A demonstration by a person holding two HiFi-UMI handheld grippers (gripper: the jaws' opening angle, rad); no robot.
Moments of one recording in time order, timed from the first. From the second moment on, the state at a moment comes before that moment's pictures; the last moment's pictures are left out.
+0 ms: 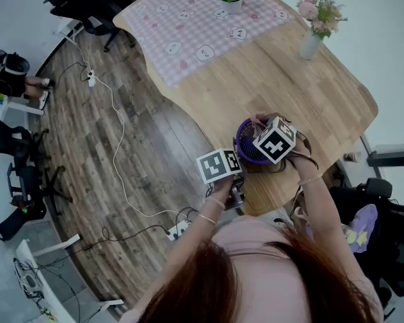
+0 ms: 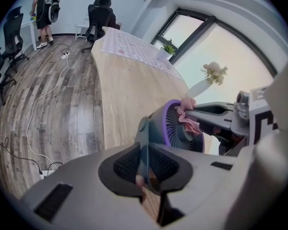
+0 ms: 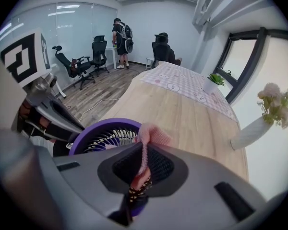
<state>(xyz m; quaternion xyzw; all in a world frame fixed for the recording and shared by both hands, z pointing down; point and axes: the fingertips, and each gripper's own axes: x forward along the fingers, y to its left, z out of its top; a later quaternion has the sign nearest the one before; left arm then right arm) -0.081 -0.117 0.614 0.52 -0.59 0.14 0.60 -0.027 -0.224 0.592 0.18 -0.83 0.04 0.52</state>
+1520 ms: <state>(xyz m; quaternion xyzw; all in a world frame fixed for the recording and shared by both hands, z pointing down) -0.079 -0.115 0.613 0.51 -0.60 0.12 0.61 0.020 -0.179 0.594 0.19 -0.81 0.09 0.54</state>
